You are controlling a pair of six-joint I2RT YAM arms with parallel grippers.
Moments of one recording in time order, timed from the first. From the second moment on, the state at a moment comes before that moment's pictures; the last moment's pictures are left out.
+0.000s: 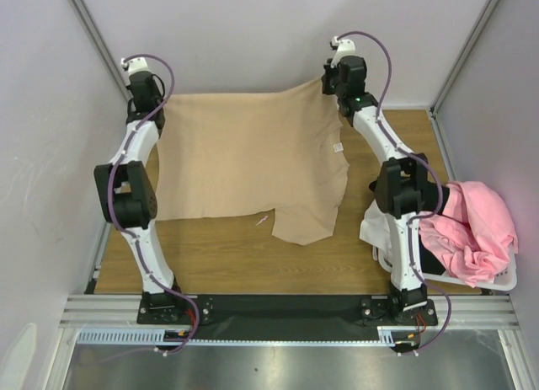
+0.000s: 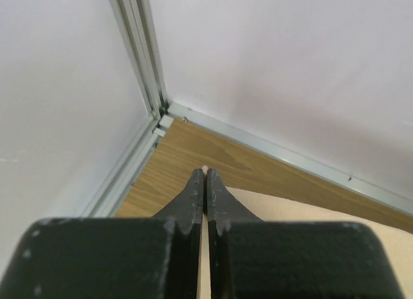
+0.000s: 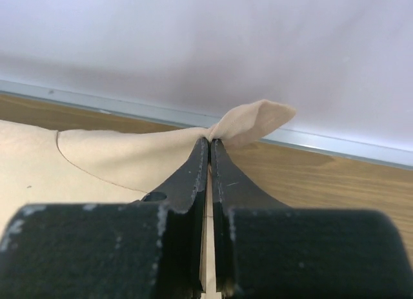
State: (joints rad) left arm 0.11 2.07 1.77 0.05 -0.32 -0.11; right arm 0.26 2.32 2.21 -0.08 0.01 0.08
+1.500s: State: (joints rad) left arm 0.15 2.12 1.62 0.11 -0.23 -0.04; right arm 0.26 2.29 2.06 -0.11 0.00 0.07
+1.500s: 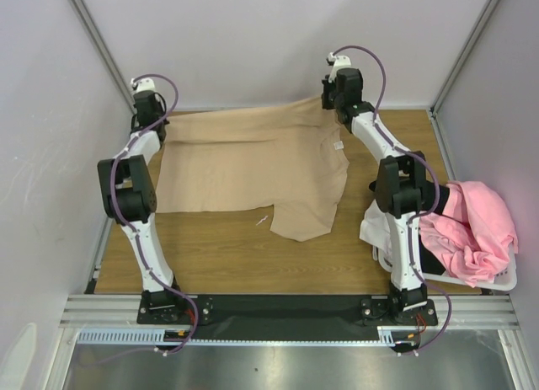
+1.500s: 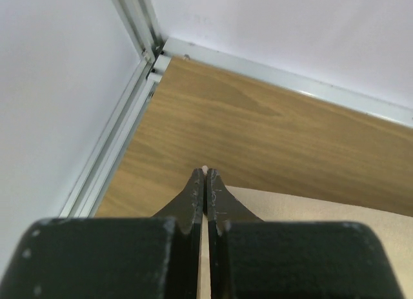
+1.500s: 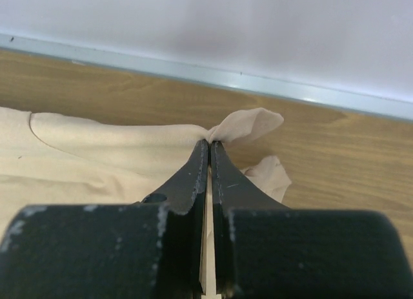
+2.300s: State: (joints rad) left arm 0.15 2.34 1.89 0.21 -0.15 0.00; right arm 0.25 2.49 2.30 -0.12 0.03 0.07
